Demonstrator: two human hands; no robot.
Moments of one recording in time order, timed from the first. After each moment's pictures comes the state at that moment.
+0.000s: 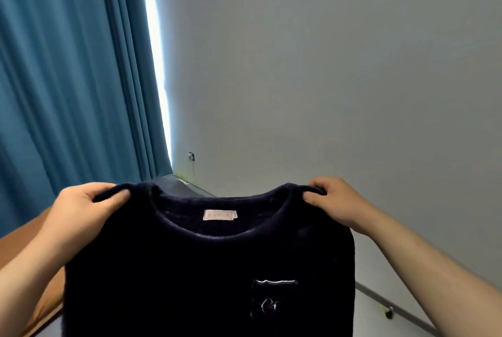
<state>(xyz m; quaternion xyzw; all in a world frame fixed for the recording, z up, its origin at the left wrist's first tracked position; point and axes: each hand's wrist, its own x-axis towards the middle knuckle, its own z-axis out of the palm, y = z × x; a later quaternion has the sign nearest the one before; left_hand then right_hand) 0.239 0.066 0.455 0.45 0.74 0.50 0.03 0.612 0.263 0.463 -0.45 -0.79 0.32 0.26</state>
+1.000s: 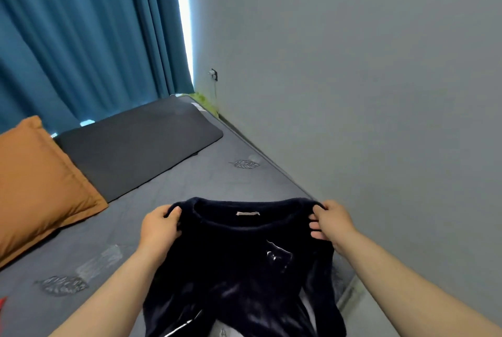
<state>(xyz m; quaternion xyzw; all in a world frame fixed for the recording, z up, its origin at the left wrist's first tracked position) 0.203 0.360 0.151 0.12 0.80 0.50 0.29 0.473 0.553 0.172 -0.64 -0.55 0.51 0.17</state>
